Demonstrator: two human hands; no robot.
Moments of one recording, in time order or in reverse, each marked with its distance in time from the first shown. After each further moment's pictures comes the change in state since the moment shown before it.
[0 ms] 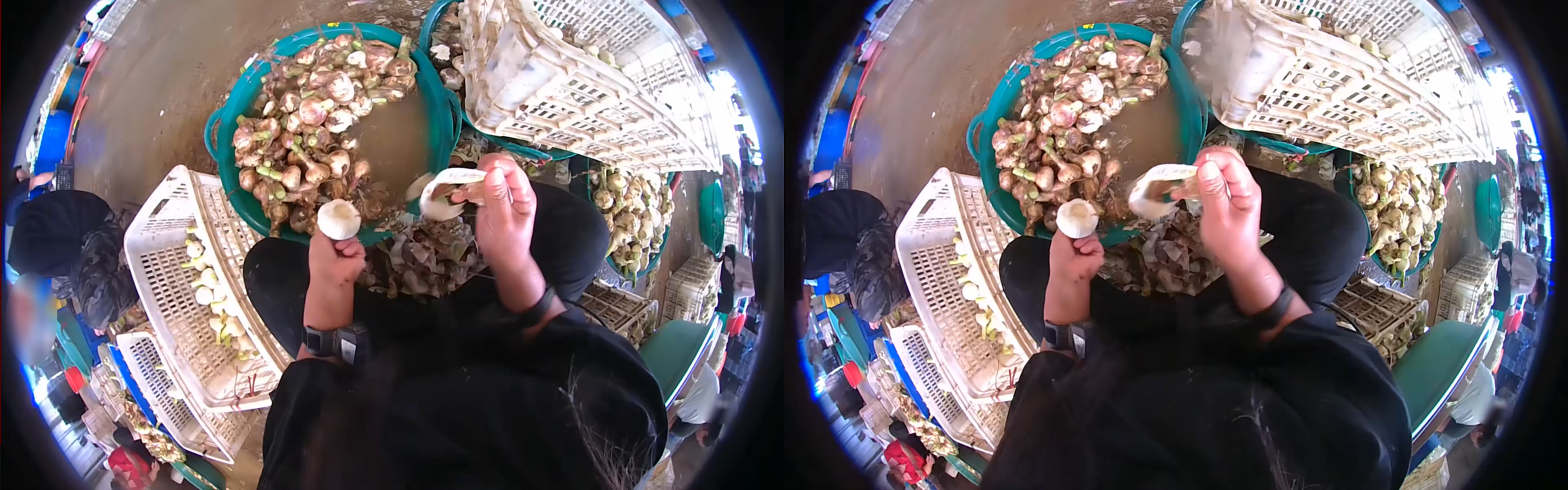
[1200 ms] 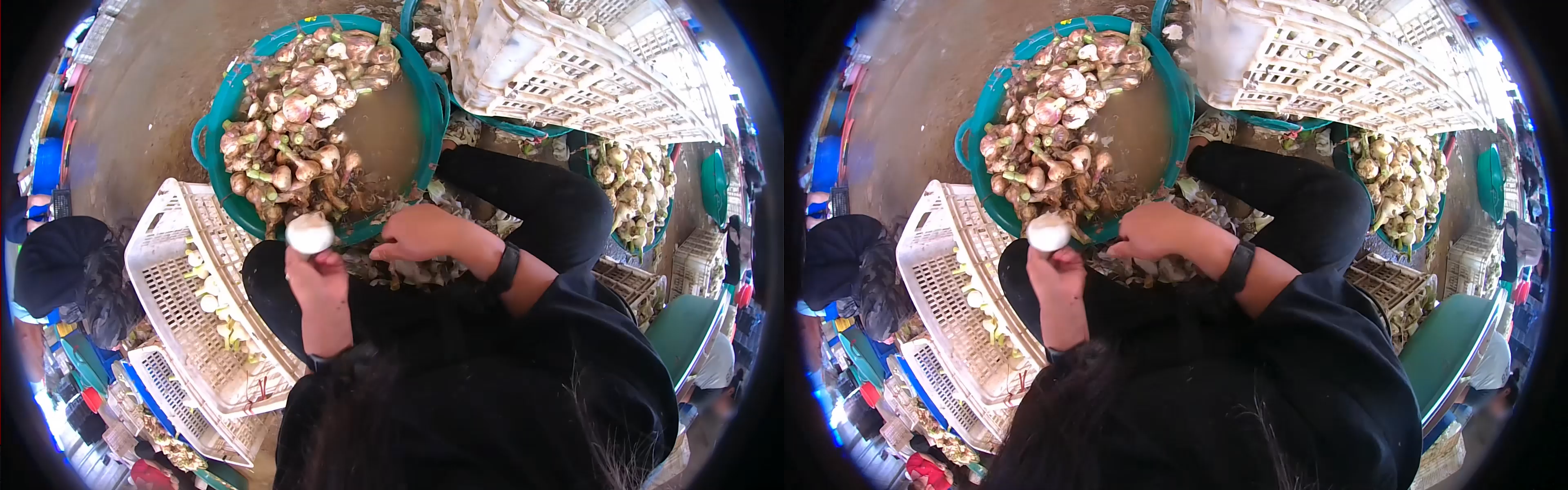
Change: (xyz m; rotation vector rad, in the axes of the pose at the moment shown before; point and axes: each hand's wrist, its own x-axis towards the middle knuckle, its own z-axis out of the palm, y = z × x) left_hand -0.046 -0.010 0.010 0.128 0.112 0.557; right_hand -0.003 0.053 0.035 -0.986 -1.233 0.265
